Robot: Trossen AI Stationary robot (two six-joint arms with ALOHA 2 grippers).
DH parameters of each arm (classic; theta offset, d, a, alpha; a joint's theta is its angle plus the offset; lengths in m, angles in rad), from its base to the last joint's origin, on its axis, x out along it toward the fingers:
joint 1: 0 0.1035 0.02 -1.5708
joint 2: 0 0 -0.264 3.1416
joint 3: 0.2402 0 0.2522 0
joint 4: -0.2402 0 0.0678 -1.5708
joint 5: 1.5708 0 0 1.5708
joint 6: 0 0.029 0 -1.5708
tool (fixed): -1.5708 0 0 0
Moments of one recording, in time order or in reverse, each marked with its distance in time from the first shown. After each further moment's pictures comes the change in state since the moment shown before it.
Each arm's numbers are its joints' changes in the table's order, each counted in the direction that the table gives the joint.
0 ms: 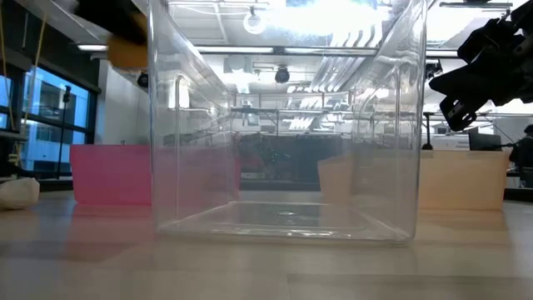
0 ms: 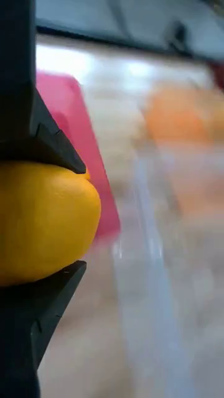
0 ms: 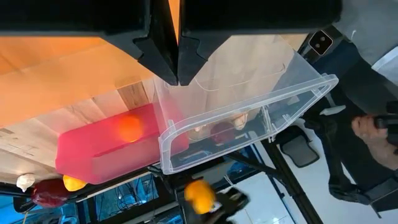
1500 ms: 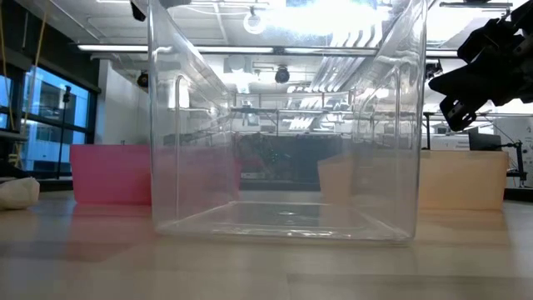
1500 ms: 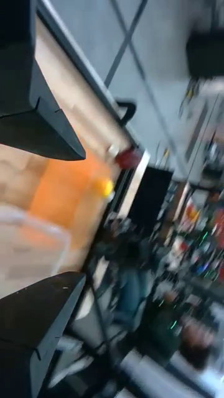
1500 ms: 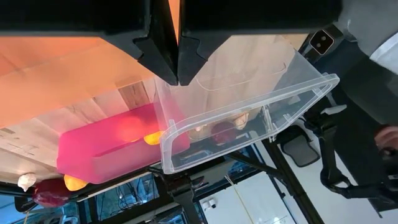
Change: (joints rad) left arm 0.328 -0.270 -0.003 0.362 -0.127 -0.408; right arm 0.000 0.000 0.000 0.000 -0.003 0.000
